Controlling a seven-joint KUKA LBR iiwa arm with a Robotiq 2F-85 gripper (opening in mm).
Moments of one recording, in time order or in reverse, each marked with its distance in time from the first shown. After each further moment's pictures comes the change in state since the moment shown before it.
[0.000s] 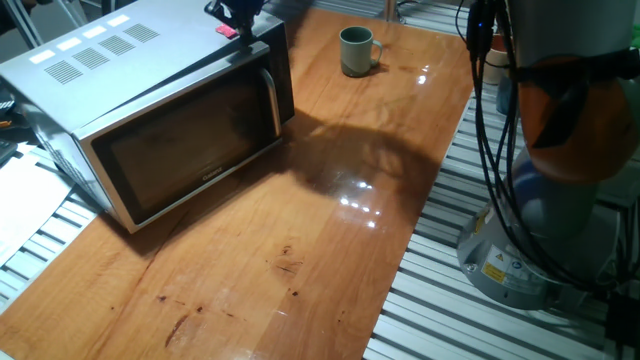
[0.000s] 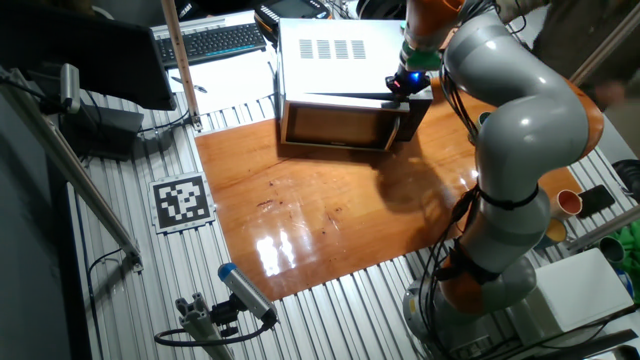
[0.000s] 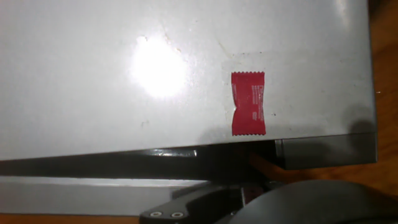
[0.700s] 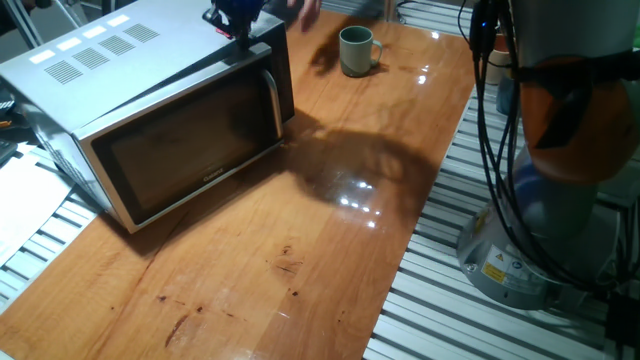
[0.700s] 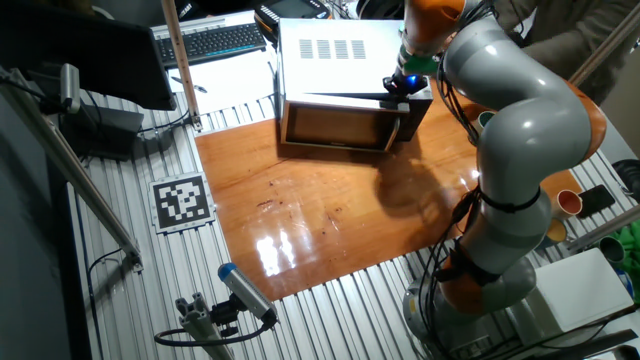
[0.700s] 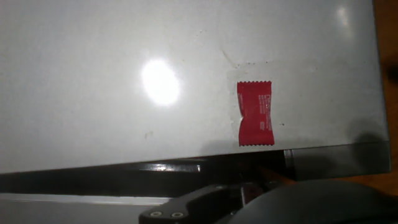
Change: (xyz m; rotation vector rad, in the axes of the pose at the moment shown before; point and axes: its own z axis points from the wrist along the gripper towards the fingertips) arm 0.004 0.010 0.015 0.002 -0.049 0.019
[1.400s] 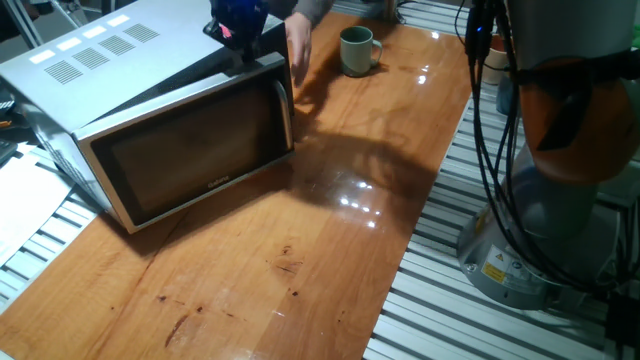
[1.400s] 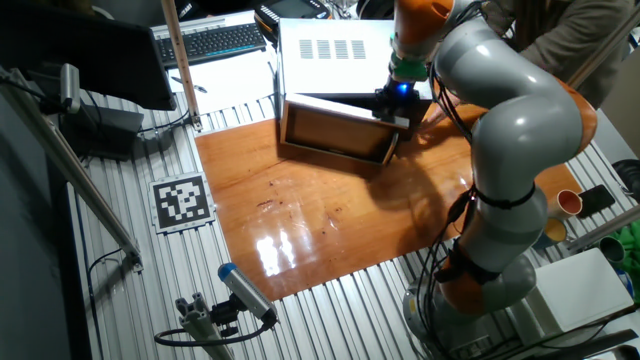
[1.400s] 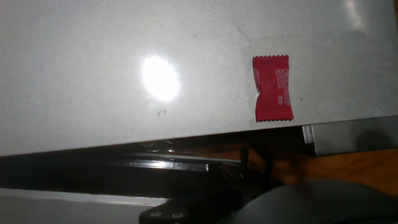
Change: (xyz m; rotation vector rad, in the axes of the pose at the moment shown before) arm 0.043 0.019 0.003 -0.031 0.181 0.047
